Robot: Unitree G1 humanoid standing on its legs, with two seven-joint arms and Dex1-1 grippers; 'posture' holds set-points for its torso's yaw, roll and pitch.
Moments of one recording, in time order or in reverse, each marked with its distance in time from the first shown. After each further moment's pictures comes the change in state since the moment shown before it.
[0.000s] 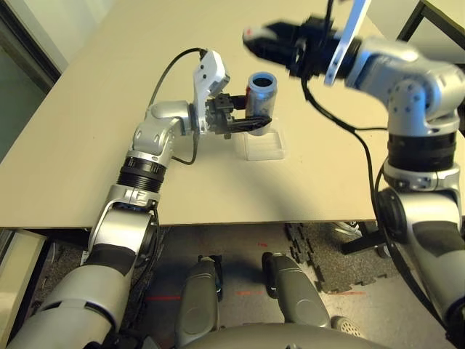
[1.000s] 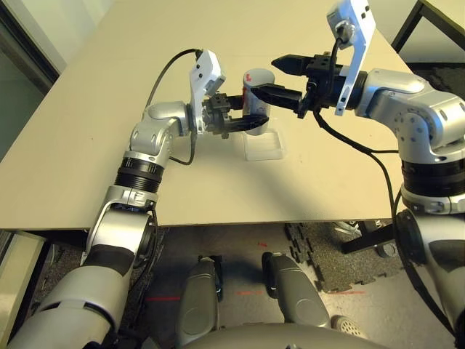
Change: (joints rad) left arm 0.006 0.013 0.012 -0.002 -0.017 0.021 0.002; right arm 0.210 -0.149 0.196 -0.184 -0.002 -0.017 0.222
